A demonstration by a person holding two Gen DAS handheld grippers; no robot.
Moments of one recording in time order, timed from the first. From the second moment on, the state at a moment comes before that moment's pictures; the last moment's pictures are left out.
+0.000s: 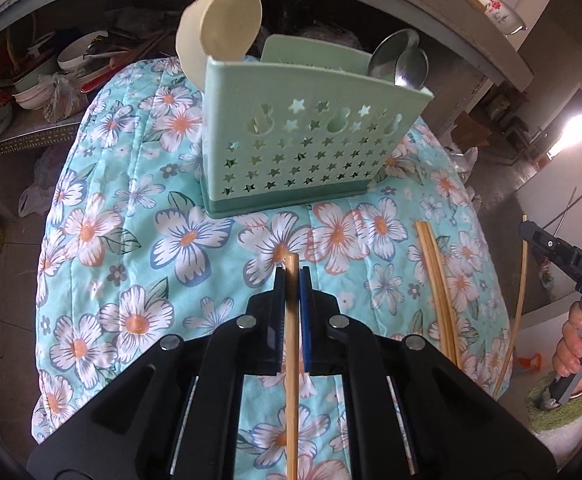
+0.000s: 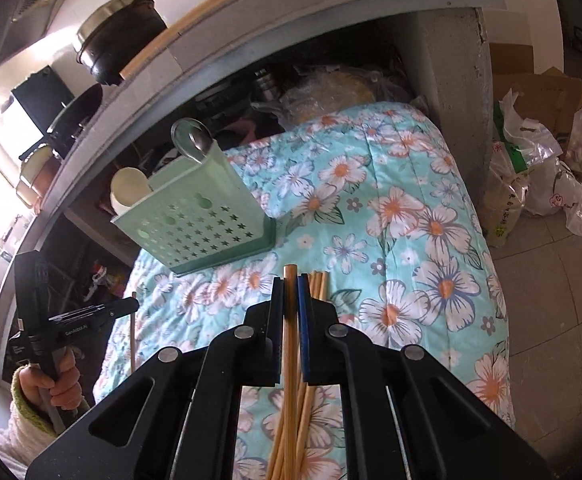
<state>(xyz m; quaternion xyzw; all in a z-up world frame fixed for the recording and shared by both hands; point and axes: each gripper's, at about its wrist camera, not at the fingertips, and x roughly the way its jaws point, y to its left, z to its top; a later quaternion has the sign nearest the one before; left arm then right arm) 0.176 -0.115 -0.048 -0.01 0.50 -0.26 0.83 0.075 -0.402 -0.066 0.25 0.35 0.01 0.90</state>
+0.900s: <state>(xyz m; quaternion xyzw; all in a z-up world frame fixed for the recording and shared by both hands) 0.182 -0.057 0.141 -0.10 0.27 -0.28 0.92 0.070 -0.346 -0.002 0.22 0.30 0.09 0.92</state>
